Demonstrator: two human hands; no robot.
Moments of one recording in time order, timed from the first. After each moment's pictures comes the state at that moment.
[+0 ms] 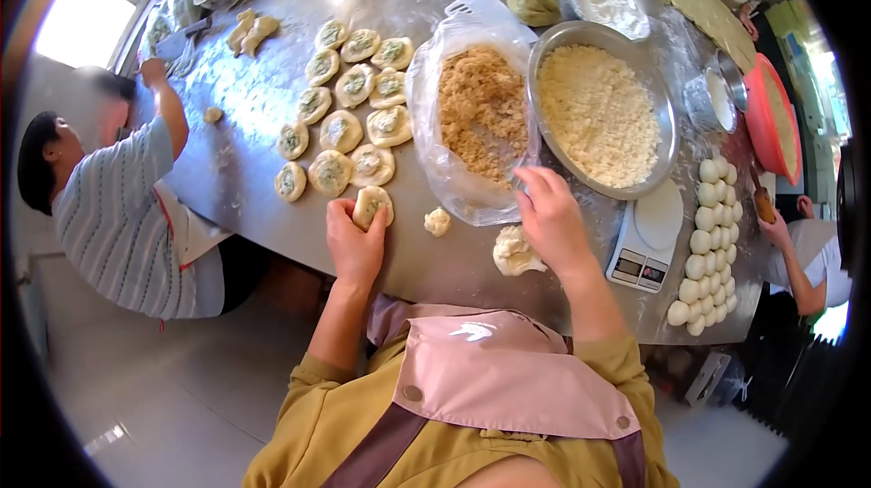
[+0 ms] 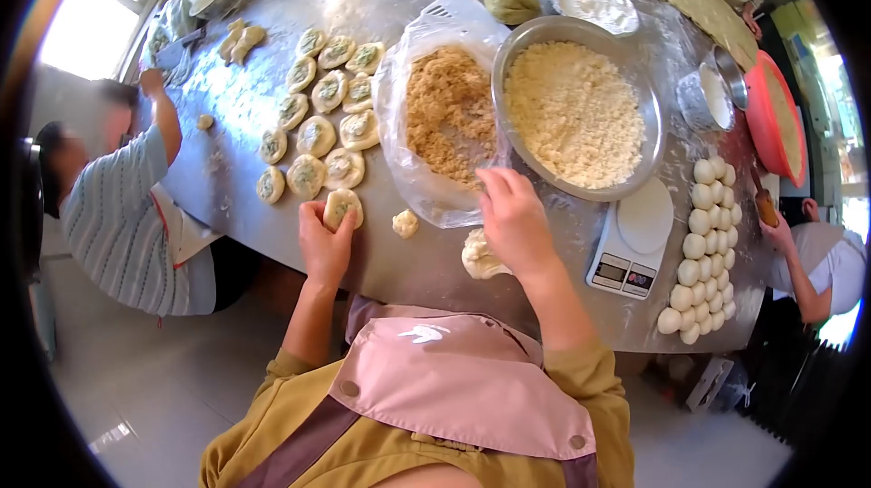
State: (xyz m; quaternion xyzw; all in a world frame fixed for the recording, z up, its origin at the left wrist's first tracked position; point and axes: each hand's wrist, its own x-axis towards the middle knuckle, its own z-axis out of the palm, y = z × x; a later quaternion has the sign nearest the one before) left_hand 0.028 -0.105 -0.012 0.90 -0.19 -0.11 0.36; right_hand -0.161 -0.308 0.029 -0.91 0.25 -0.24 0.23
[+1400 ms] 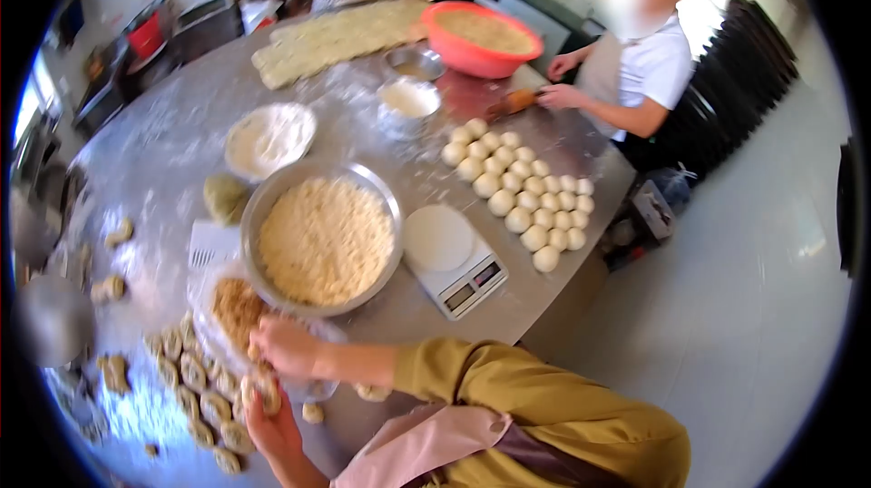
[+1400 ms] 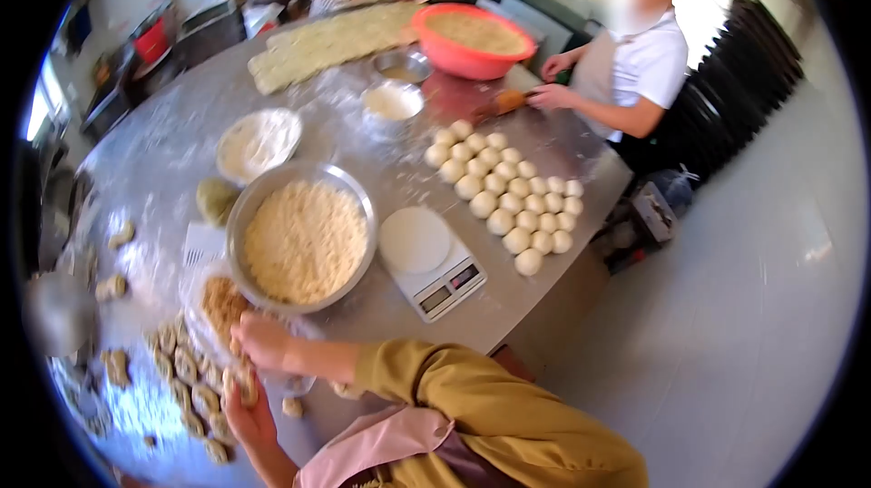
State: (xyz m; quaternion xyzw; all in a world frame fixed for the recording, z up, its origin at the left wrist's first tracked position) left_hand 0.036 -0.186 0.007 0.36 -0.08 -0.57 0.73; right_hand -0.066 -0.332 0.000 -0.84 0.30 -0.32 0.32
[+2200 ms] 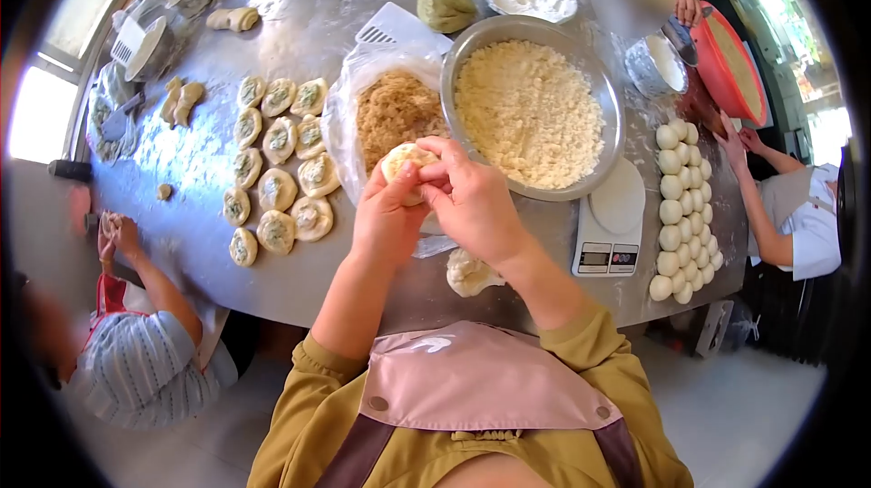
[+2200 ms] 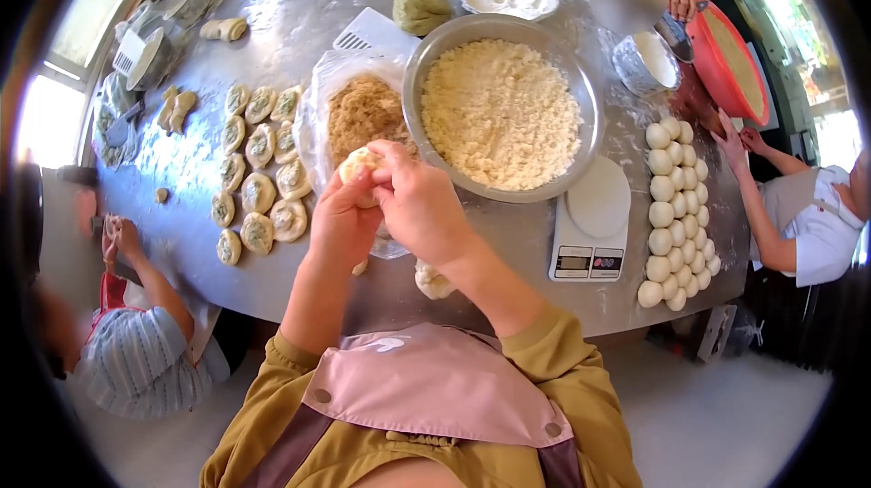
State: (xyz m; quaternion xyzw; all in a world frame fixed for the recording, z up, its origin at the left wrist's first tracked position) left_hand -0.004 -0.255 0.033 0.34 -0.03 -0.59 0.73; right_hand -0.112 -0.328 0.073 -0.79 0.29 -0.29 0.45
